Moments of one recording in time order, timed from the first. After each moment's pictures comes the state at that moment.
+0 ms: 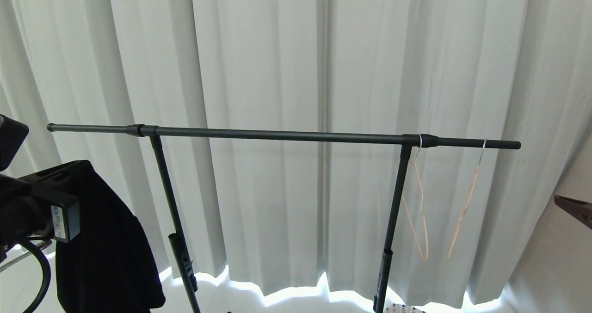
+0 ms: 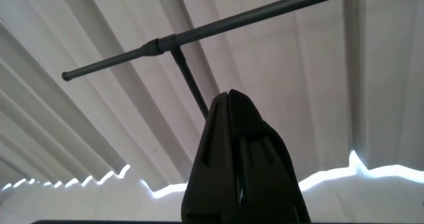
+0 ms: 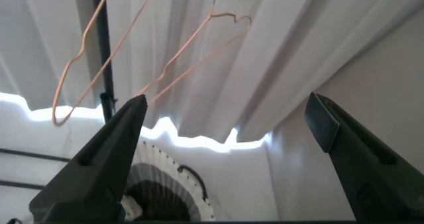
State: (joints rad) left arm -0.18 1.02 -0.54 -0.35 0.20 0.40; right arm 0.00 1.04 -0.66 -0.05 0.00 -0.21
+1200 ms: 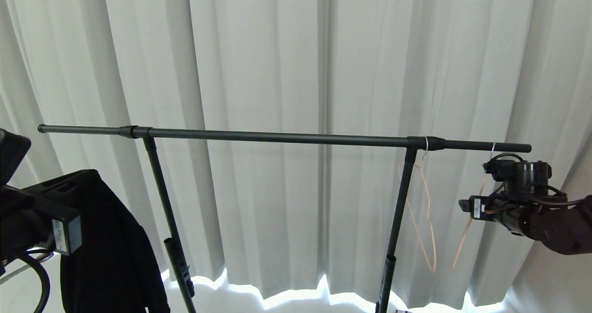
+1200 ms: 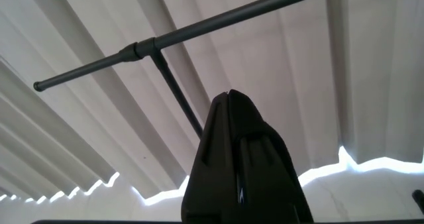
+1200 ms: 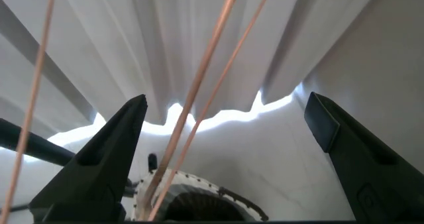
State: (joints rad) left arm -0.18 1.00 -0.50 -0.35 0.14 0.40; right arm 0.08 1.96 -0.73 -0.69 -0.29 0.12
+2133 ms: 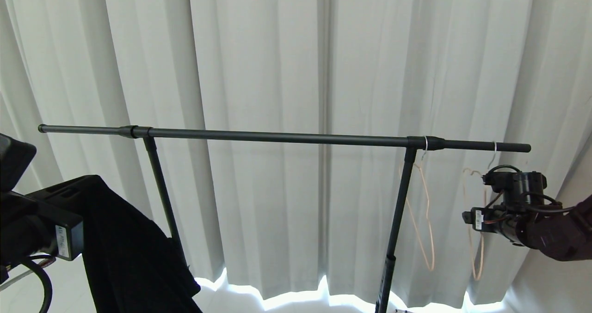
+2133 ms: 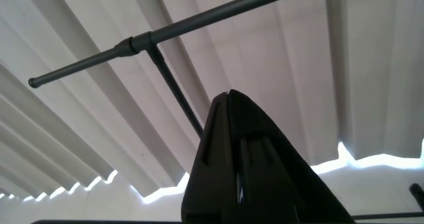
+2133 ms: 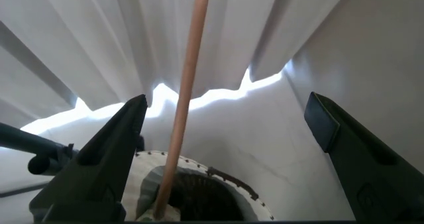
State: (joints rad) left arm -0.18 1.00 -0.48 -0.35 0.13 0.40; right arm 0.07 2.00 -0.69 -0.69 -0.32 0.12
